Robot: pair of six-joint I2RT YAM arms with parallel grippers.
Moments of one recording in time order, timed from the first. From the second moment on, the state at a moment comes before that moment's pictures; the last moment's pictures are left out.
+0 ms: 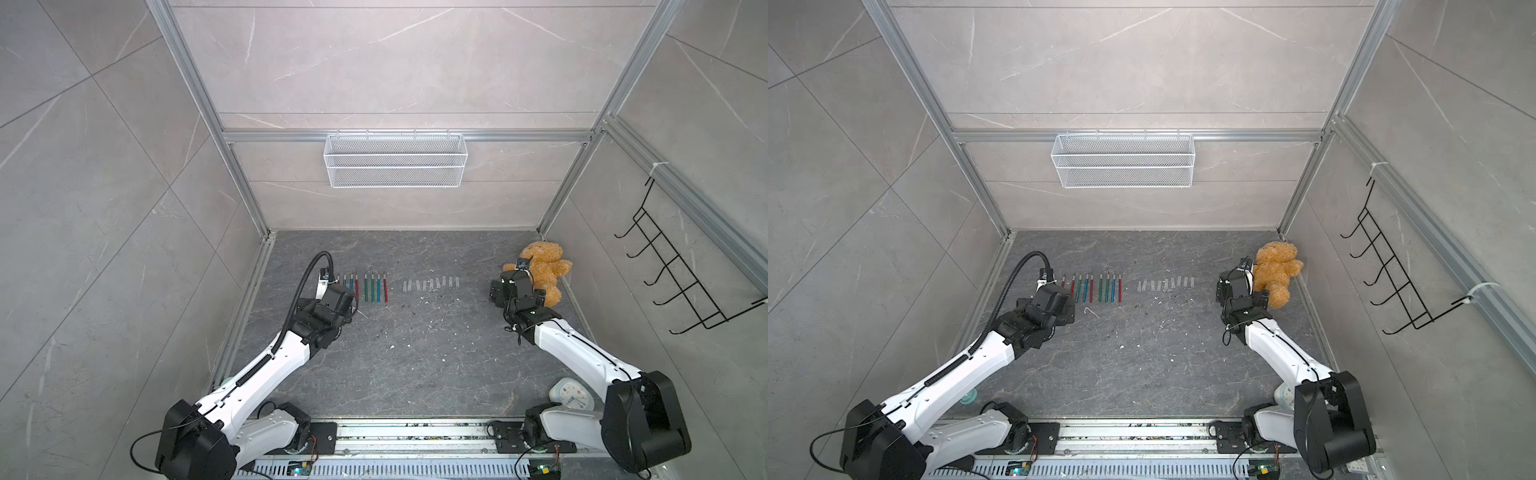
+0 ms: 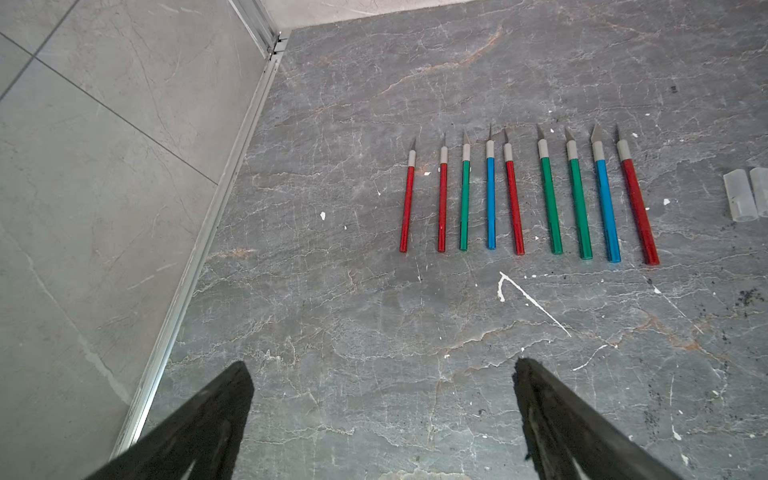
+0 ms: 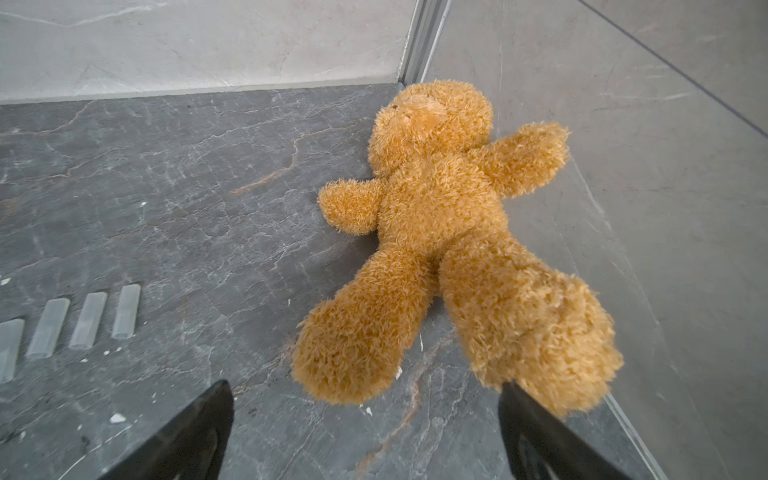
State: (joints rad) left arm -0.56 1.12 0.84 -0.60 -0.65 -0.36; right arm 0.23 1.28 0.72 -0.11 0.60 0.21
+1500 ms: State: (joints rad) left arm -0.24 1.08 0.56 -0.17 -0.48 -0.24; right arm 0.10 1.52 0.32 0.89 0.29 0.07
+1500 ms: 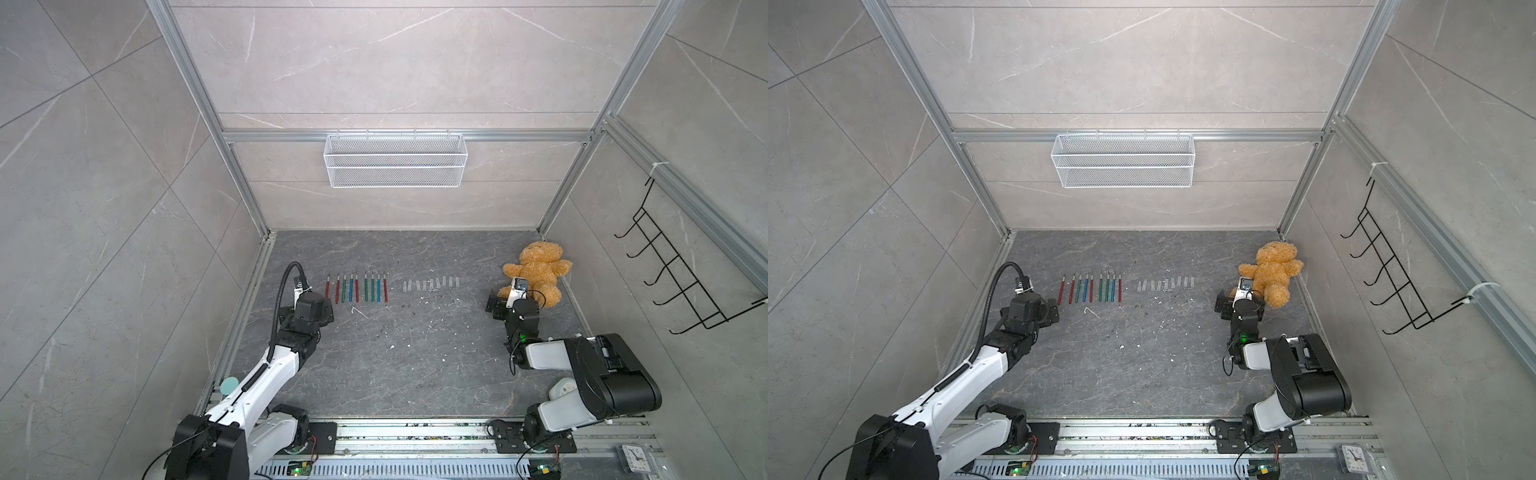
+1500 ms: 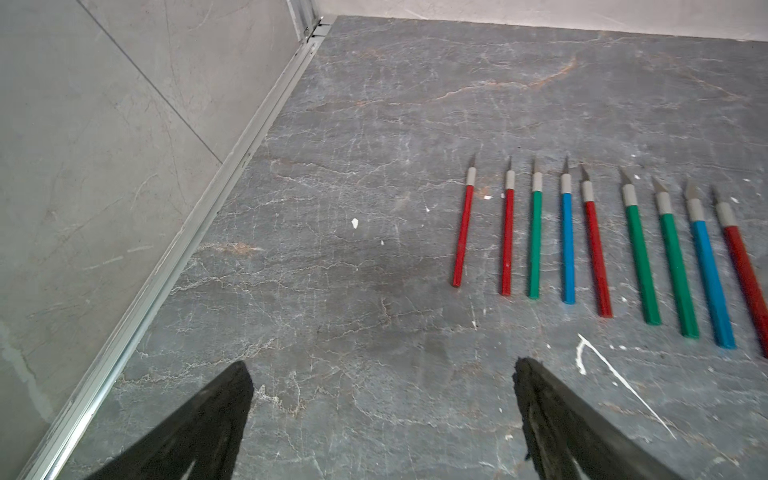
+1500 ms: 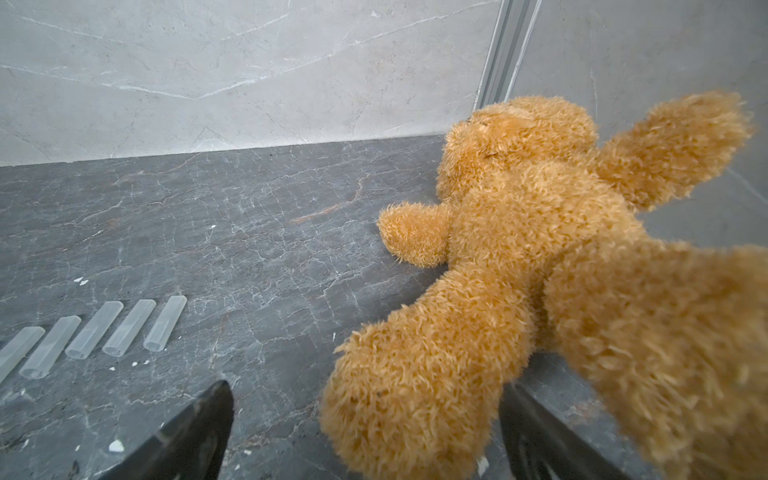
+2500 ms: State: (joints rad) left arm -0.09 1.33 0.42 0.36 -0.18 -0.09; right arm 0.10 1.52 0.32 0.89 0.29 0.07
